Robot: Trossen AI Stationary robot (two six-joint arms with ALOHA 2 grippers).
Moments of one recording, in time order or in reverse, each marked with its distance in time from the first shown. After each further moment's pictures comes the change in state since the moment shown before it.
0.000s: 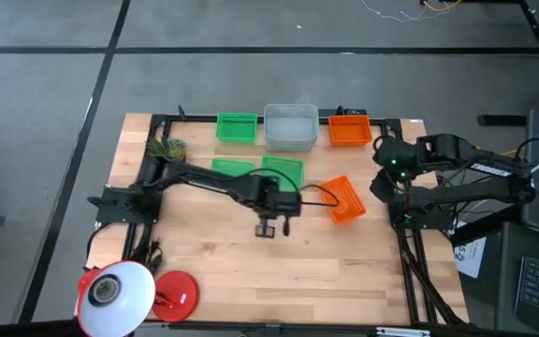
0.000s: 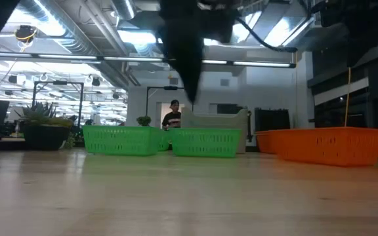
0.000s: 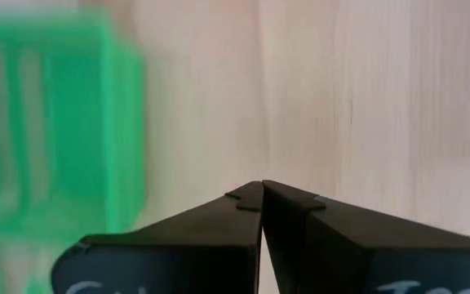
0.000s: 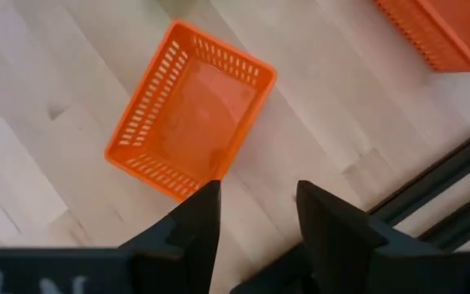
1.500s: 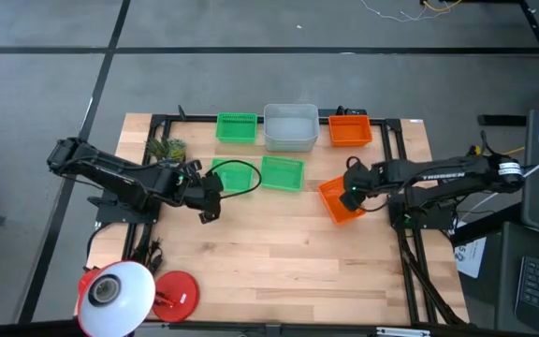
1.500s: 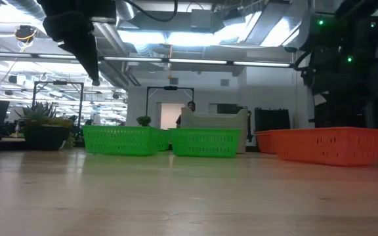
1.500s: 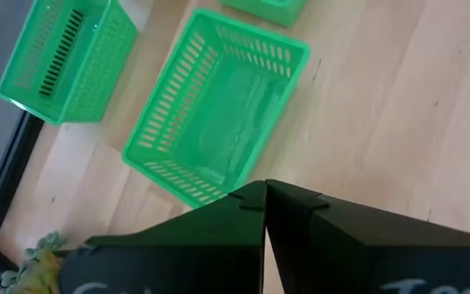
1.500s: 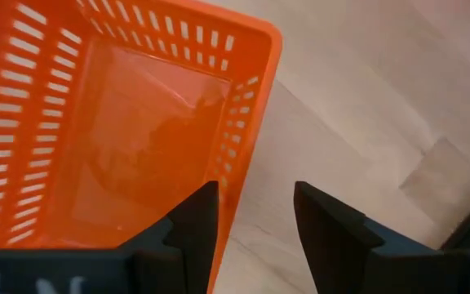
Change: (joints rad) left arm -0.110 -0.825 -0.818 0.065 -0.313 -0.477; right arm 0.086 0.235 -0.418 0.468 0.146 0.293
